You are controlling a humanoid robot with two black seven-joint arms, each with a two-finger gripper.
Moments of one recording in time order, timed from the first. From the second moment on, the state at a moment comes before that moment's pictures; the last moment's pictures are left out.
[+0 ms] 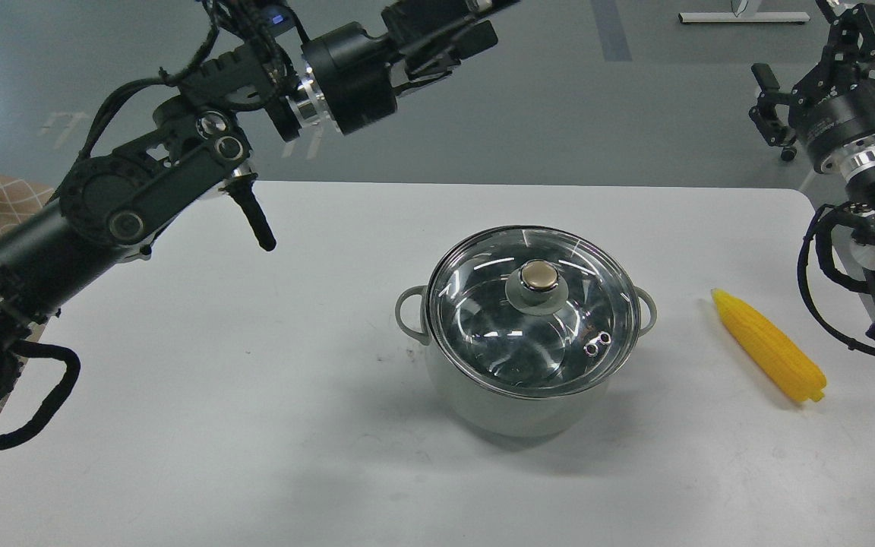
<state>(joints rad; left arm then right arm) -1.03 0.35 -0.66 -1.20 1.31 -0.30 -0.49 0.96 -0.30 0.90 0.31 -0.46 0.49 0.44</state>
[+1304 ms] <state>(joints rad) -0.89 0.24 -0.46 -1.18 2.18 -0.12 -0.49 0.94 -0.33 0.91 0.33 -0.46 0.49 0.44</state>
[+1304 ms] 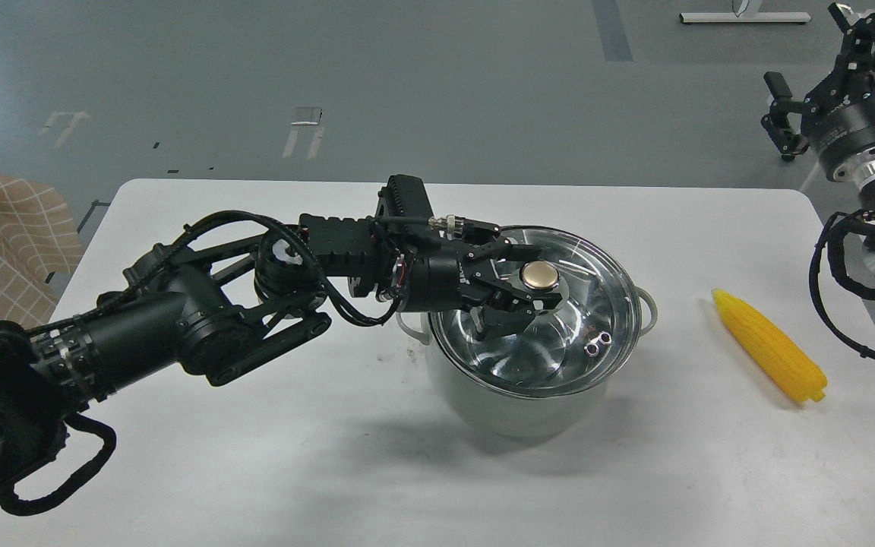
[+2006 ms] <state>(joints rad) -1.10 0.73 -0.48 -1.26 2.01 -0.11 -0.49 0.94 -0.32 0.91 0.33 -0.46 0.49 0.44</state>
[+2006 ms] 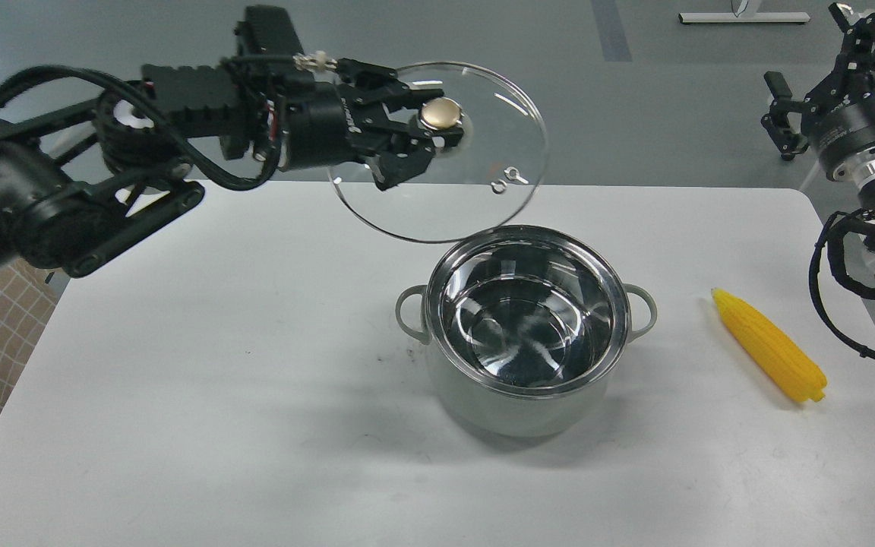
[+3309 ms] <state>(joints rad) -0.32 0.90 -0.47 -1.02 1.83 0.49 -0.49 0.92 -0.33 0.91 0.33 -0.46 0.49 0.44</state>
